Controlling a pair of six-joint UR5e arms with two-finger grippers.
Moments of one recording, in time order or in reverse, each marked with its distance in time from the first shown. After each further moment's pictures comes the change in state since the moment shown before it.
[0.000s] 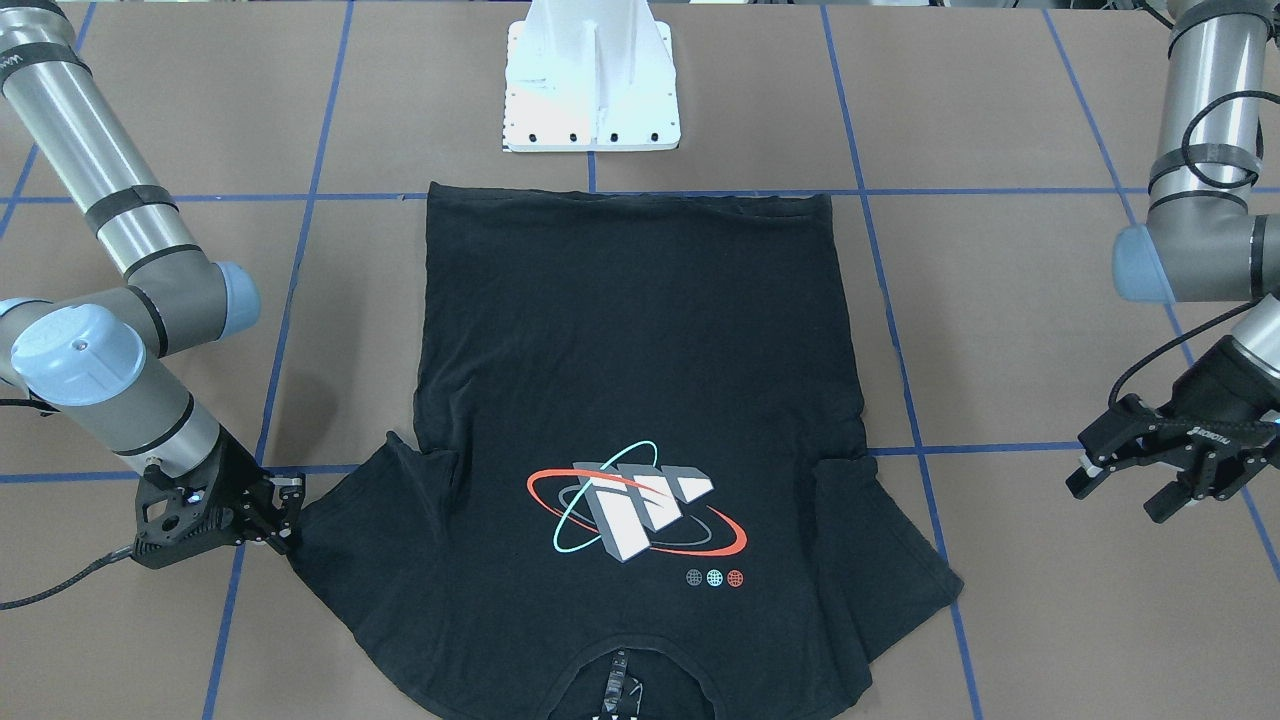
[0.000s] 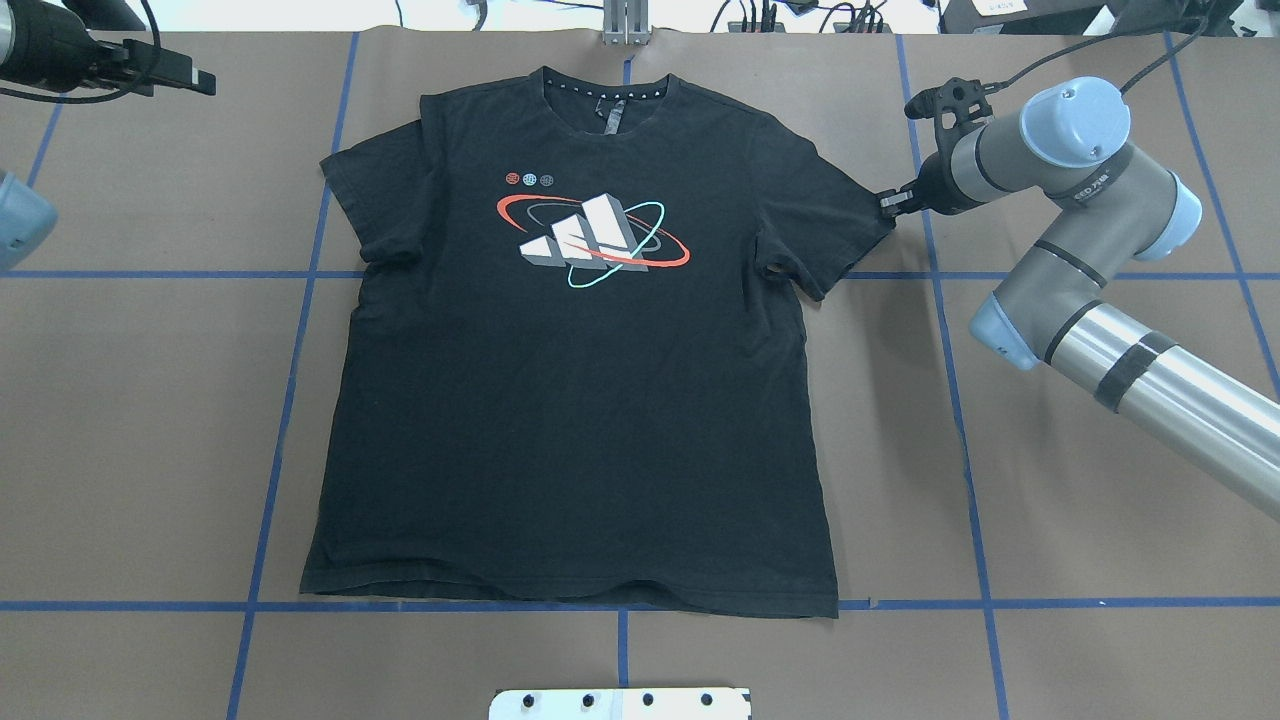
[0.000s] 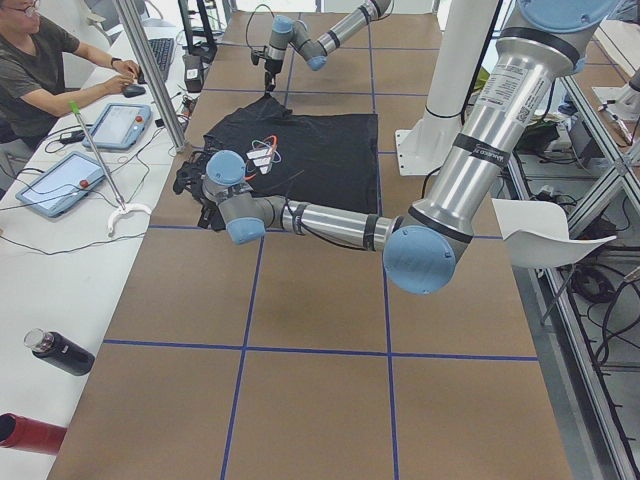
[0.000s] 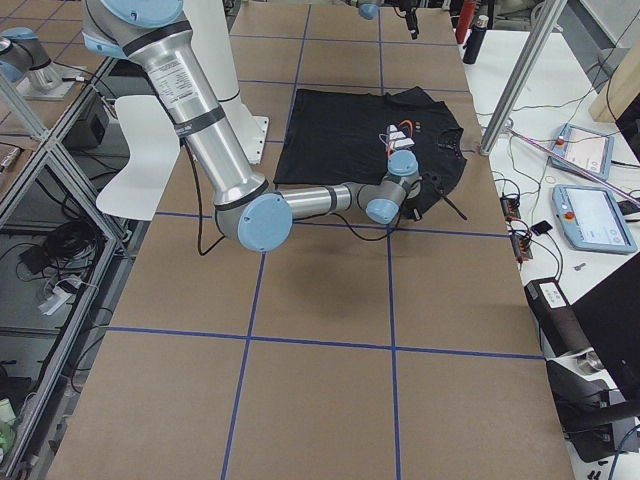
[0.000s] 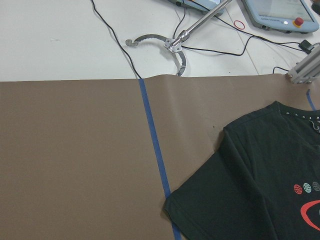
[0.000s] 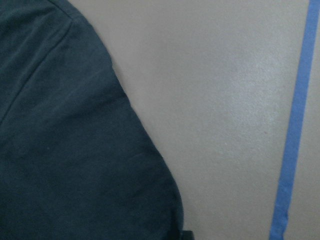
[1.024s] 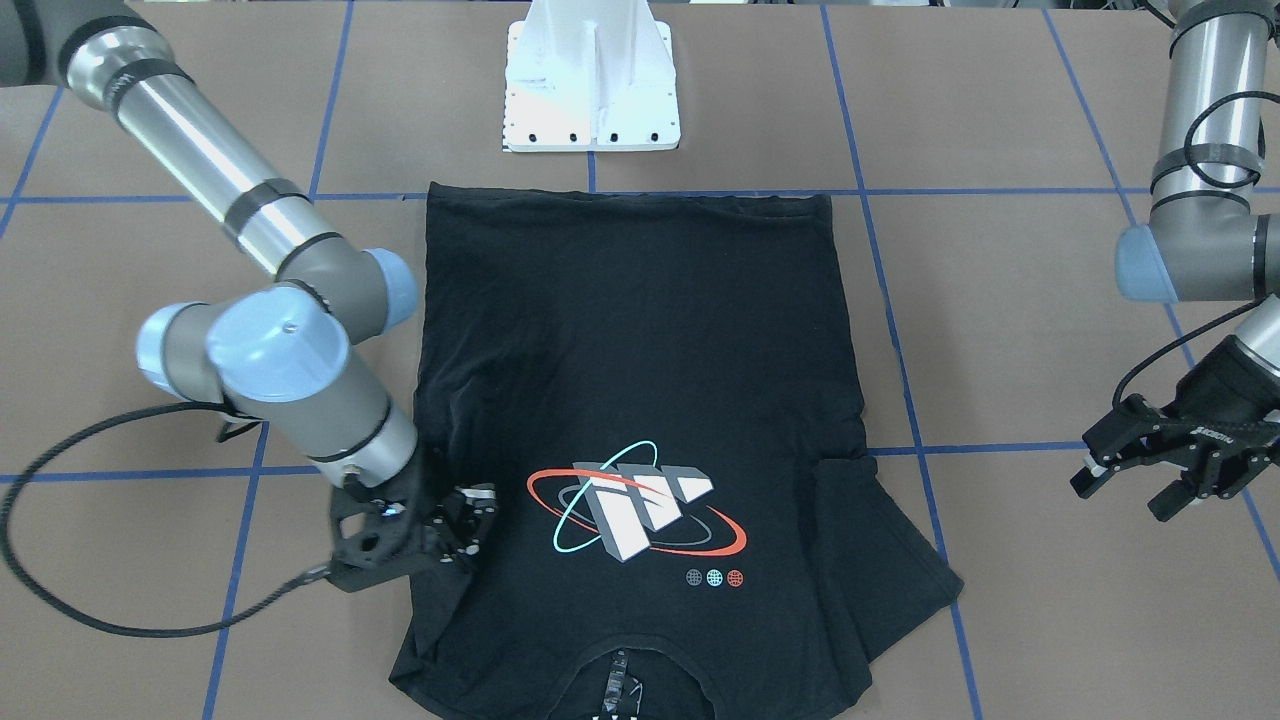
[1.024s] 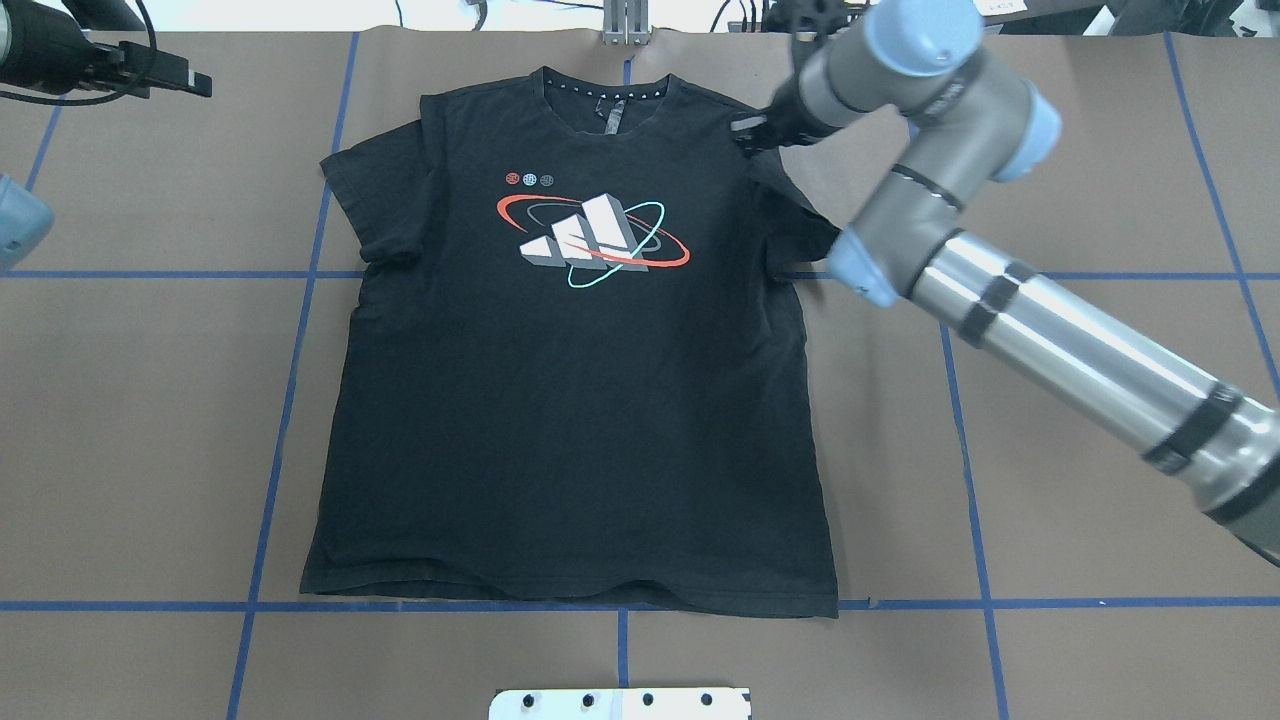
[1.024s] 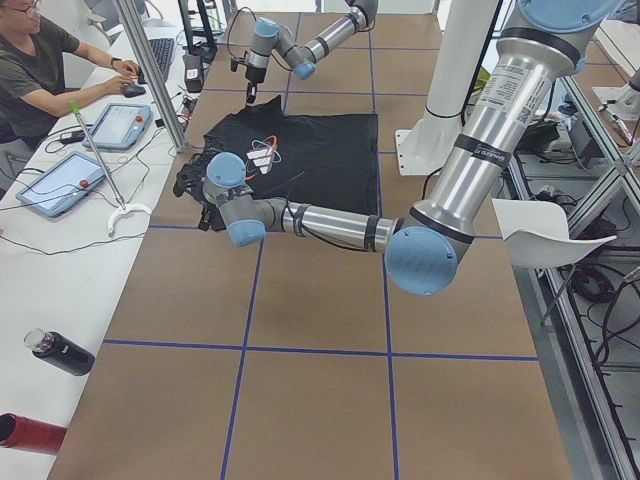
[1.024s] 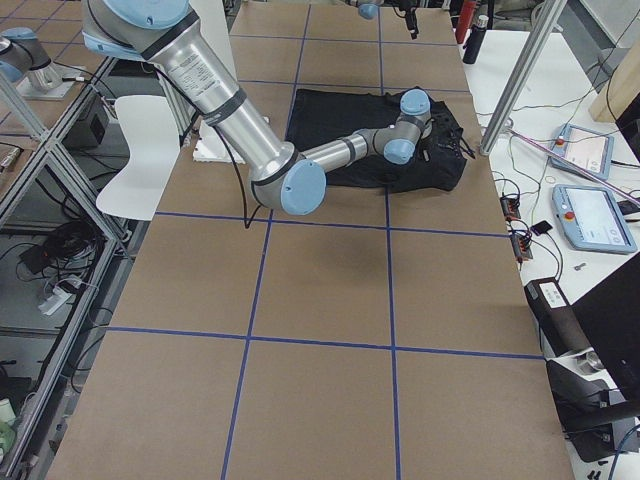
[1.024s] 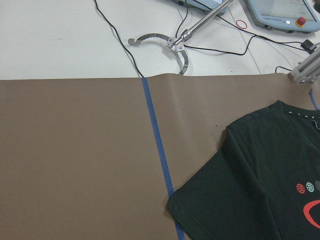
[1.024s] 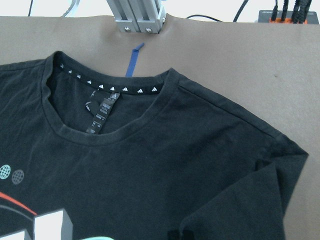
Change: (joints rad) left arm -0.004 0.008 0.002 -0.001 0.001 0.001; right arm -0.084 0.372 -0.140 -0.148 -0.096 0.193
